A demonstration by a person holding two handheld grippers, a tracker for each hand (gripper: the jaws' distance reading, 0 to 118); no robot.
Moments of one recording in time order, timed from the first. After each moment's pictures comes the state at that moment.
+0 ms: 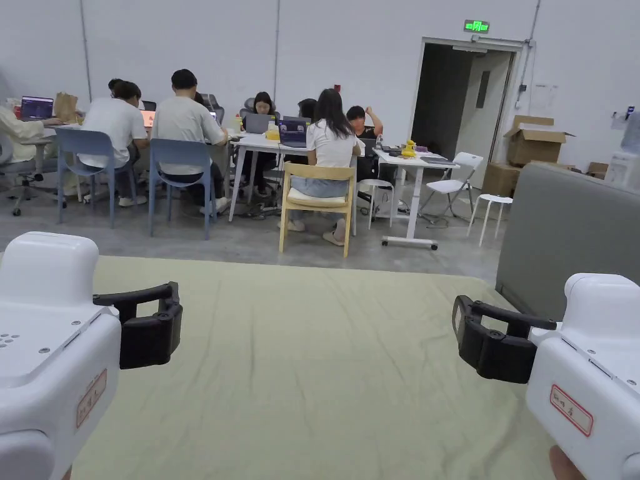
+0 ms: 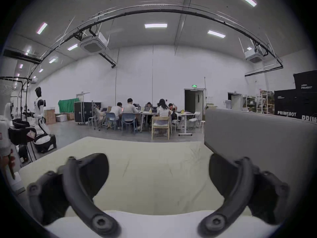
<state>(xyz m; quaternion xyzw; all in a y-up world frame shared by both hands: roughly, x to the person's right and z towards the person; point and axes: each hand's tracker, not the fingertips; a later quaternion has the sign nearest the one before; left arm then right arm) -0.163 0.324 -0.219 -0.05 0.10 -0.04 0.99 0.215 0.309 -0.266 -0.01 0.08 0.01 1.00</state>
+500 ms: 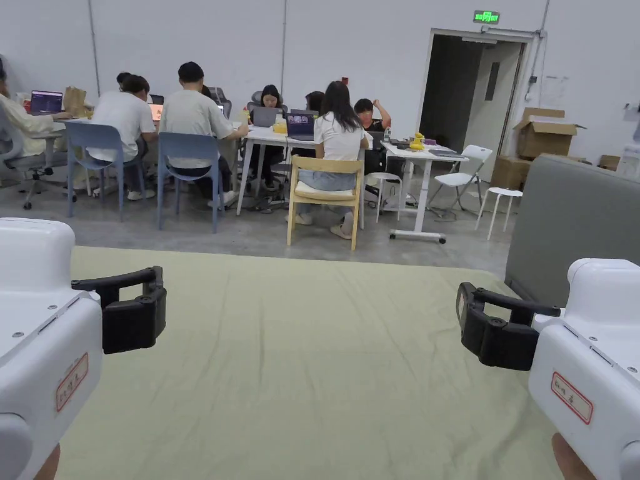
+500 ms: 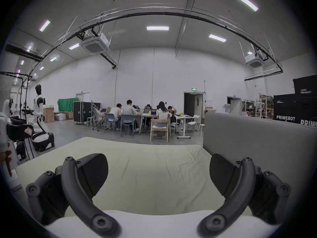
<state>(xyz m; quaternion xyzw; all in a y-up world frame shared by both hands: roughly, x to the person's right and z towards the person) -0.185 0.324 -0.215 -0.04 0.12 -0.03 0.99 0.206 0.314 -0.265 0.00 0.08 0.02 1.00</state>
